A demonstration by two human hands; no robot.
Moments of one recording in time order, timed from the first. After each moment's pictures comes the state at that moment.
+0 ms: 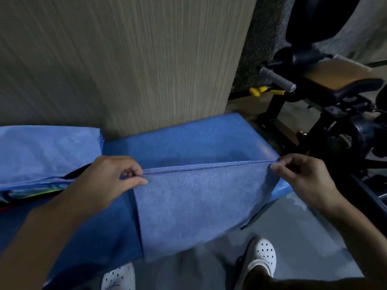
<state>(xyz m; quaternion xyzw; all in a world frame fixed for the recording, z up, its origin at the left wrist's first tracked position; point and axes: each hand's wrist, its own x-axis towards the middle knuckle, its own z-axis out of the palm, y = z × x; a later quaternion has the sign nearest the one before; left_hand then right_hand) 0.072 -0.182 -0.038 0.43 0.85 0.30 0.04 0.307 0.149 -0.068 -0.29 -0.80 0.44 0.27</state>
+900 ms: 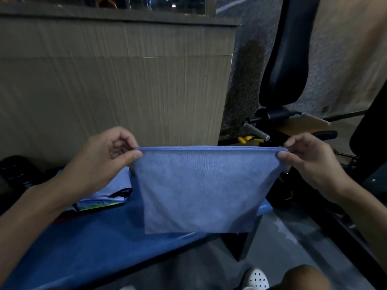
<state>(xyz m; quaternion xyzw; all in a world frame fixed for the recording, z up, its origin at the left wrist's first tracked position) 0.163 -0.235 0.151 0.44 0.76 0.48 -0.05 0.390 0.108 0.126 -0.18 -0.79 0.46 0.36</state>
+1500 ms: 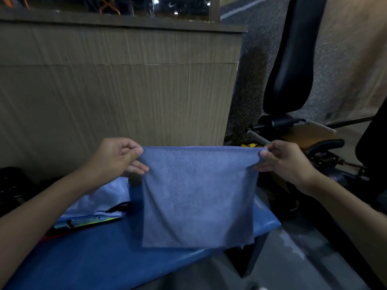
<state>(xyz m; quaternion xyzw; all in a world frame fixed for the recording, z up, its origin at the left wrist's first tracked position) 0.106 -0.195 0.143 0.30 0.76 0.57 0.09 0.309 0.128 0.121 -0.20 -0.80 0.49 0.28</state>
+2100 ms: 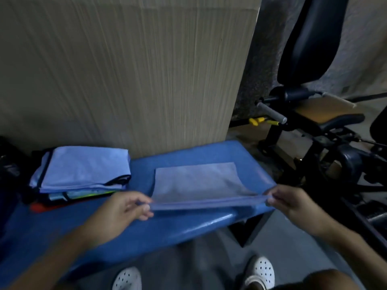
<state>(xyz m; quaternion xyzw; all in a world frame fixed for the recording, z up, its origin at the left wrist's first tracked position) 0.137 -0.235 -0.022 0.28 0.78 0.51 0.24 0.364 0.122 -0.022 -0.17 -0.89 0.40 0.13</state>
